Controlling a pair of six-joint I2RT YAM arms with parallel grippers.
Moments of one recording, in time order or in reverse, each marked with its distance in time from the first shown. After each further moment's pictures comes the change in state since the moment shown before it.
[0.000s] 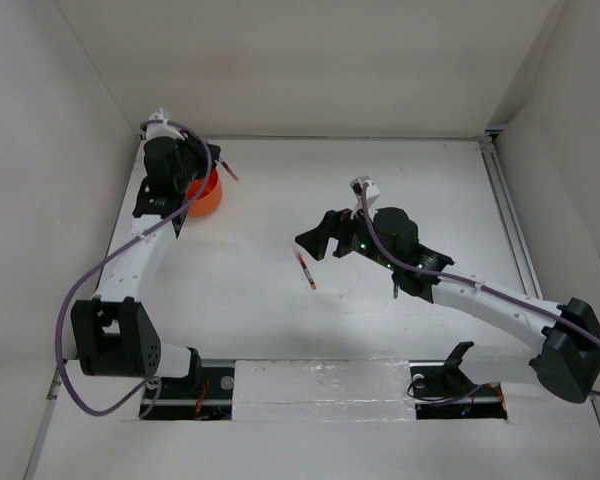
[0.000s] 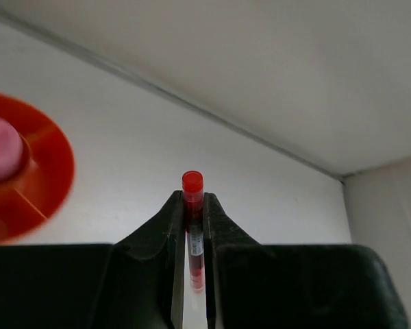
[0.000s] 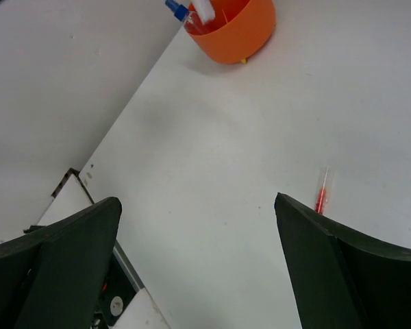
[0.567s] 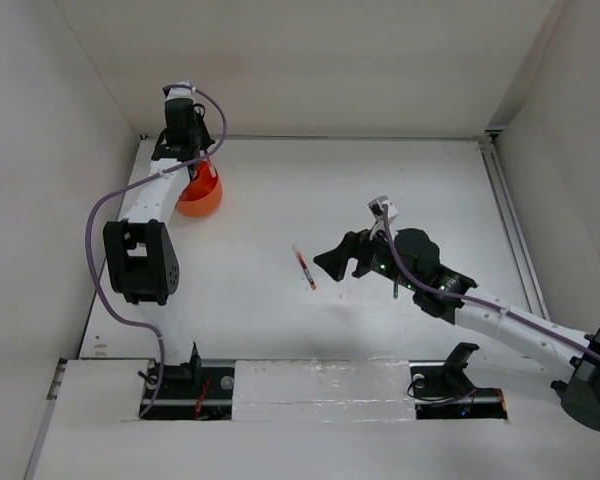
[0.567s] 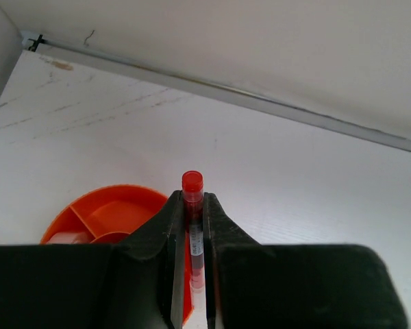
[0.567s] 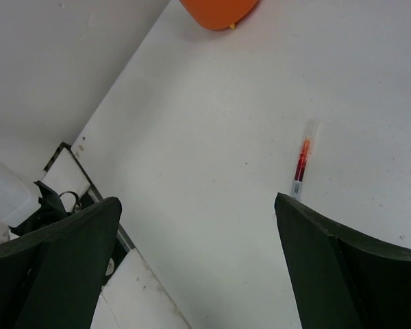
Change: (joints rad) left arm 0.021 0.546 0.581 -0.216 -0.287 0.451; right arm 0.000 -0.226 -0.193 -0.064 -0.009 -0.008
